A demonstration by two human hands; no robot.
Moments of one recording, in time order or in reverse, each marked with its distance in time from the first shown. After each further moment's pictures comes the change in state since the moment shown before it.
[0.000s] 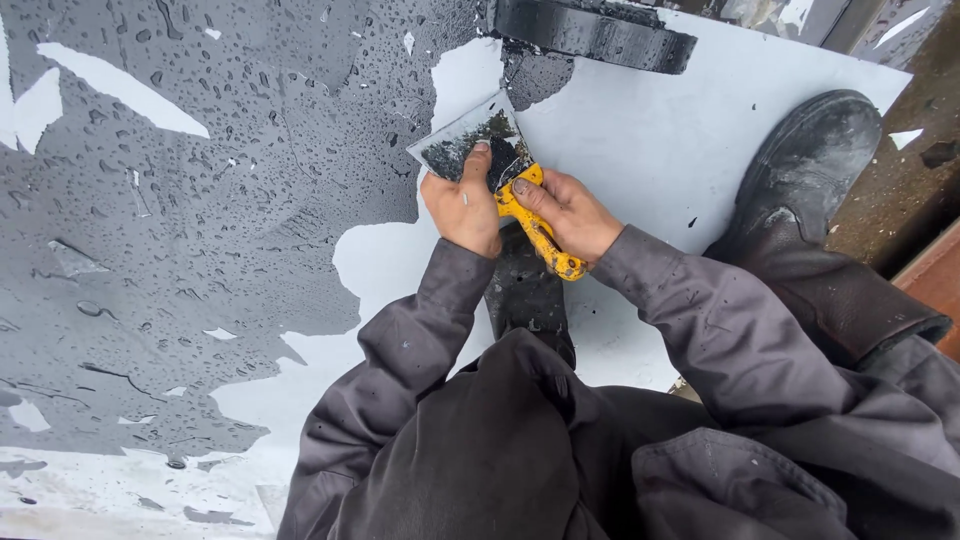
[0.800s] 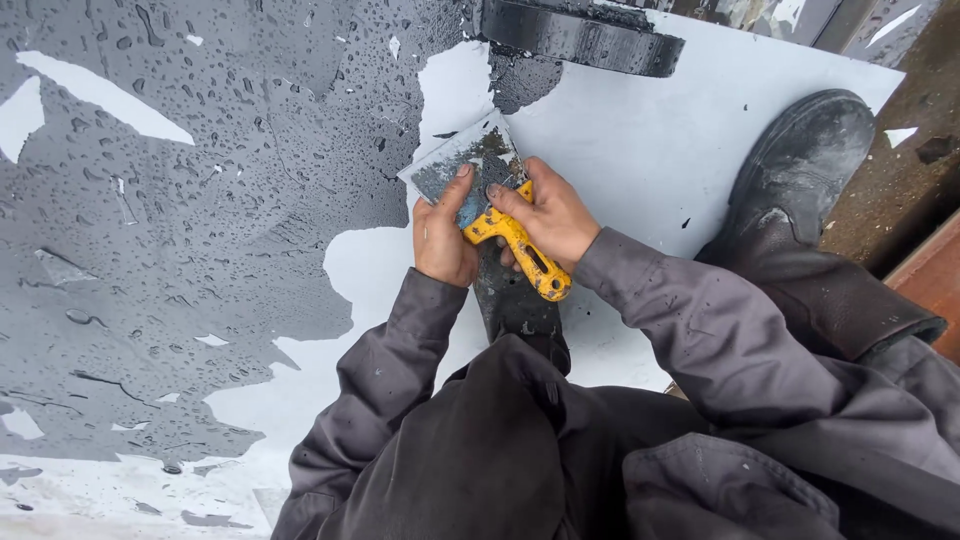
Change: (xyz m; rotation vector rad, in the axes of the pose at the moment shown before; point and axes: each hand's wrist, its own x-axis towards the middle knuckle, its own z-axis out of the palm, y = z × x) left_hand -0.011 0.029 -0.019 -0.404 -0.122 -0.533; right_hand -0.003 -0.049 0.028 -0.022 0.136 0.098
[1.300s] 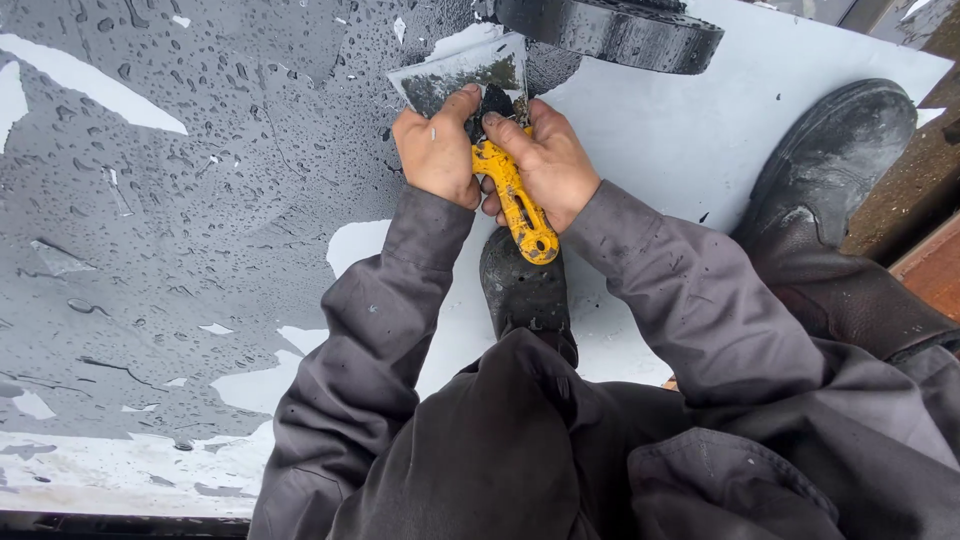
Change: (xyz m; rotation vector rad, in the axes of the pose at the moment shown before) left_hand 0.058 0.028 0.021 0.245 0.080 0.234; right_hand 0.031 -0.015 0.020 0.321 0.034 0.034
